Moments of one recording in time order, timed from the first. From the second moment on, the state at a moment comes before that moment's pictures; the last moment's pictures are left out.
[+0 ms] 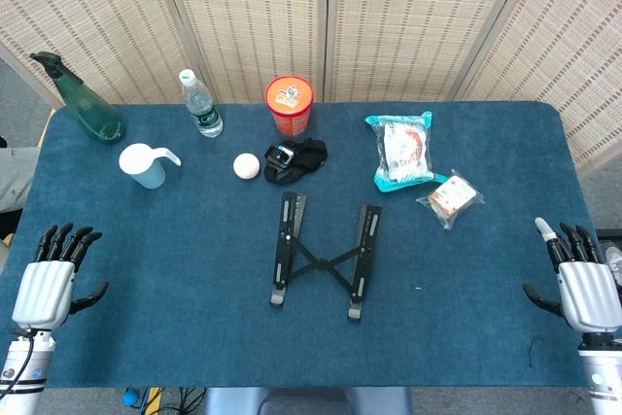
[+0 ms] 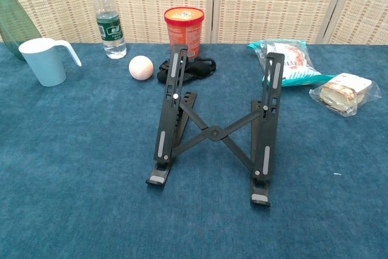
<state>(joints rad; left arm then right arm) -0.16 -1.20 -0.09 -1.66 1.46 1.46 0.19 0.07 -1.13 0.07 -1.62 -1.47 1.48 -0.06</state>
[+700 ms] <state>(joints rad) -0.15 -1.20 -0.08 -1.67 1.46 1.46 0.19 0.14 -1.09 0.07 -1.65 -1.51 1.36 0.19</state>
